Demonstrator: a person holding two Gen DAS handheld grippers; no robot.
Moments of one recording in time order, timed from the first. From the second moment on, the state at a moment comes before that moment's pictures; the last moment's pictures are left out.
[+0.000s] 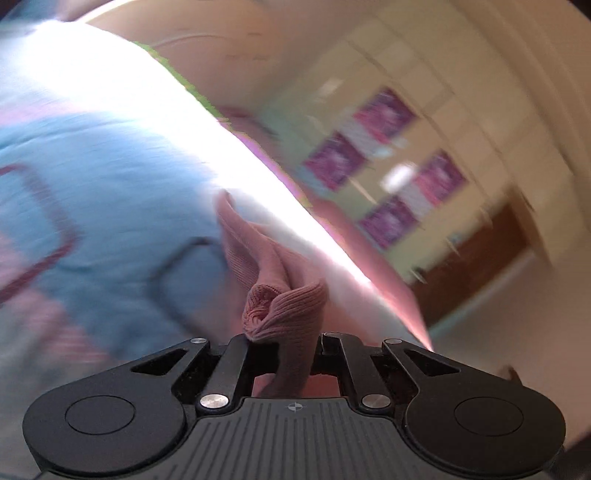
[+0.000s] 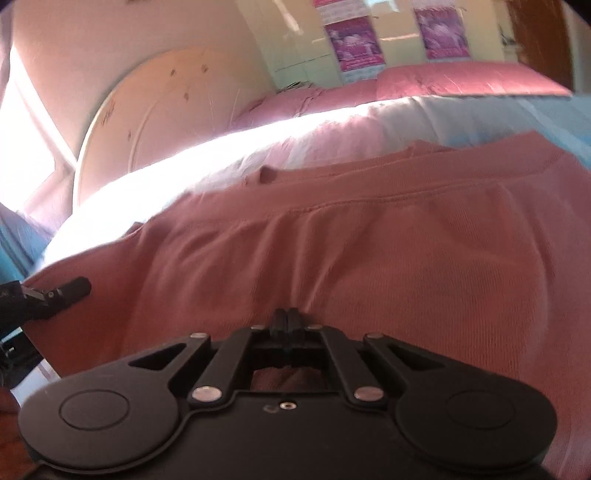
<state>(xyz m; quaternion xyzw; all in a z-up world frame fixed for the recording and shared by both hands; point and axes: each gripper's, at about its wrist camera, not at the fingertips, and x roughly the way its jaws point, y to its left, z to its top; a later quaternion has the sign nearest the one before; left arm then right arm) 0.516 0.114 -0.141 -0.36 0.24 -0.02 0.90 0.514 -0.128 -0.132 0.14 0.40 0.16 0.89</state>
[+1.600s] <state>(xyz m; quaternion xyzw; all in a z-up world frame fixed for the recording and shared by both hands) 0.584 -0.037 -0.120 -0.09 0.38 -0.18 0.90 0.448 -0.277 -0.062 0.08 0.34 0.05 0.94</state>
